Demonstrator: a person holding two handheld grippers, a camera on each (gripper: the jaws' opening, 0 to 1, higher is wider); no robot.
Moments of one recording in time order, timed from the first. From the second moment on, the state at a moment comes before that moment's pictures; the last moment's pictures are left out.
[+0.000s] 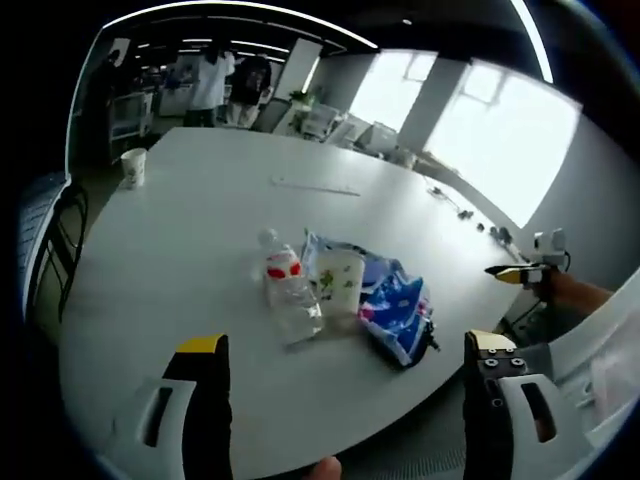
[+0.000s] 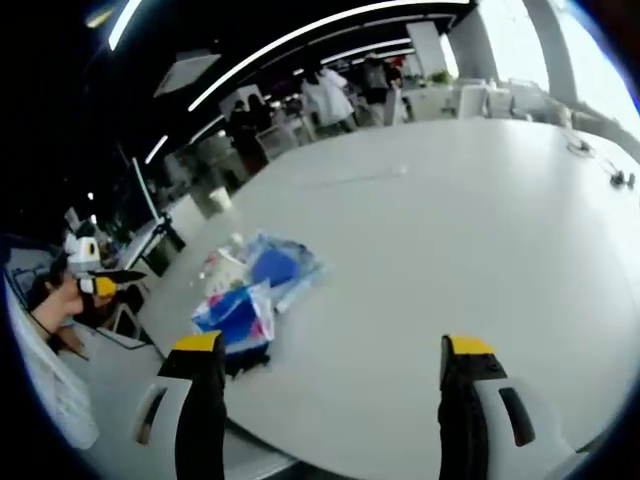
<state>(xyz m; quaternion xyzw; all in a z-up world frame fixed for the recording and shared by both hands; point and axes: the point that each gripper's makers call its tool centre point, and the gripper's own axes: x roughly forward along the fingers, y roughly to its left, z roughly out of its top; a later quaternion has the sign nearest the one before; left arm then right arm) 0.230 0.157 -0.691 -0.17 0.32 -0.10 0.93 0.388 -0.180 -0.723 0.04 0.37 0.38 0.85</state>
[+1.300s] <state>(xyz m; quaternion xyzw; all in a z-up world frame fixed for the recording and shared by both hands) 0.228 0.140 -0.697 -0.18 0.32 -0.10 0.92 0.390 -0.179 -0.727 0.03 0.37 0.40 0.84</state>
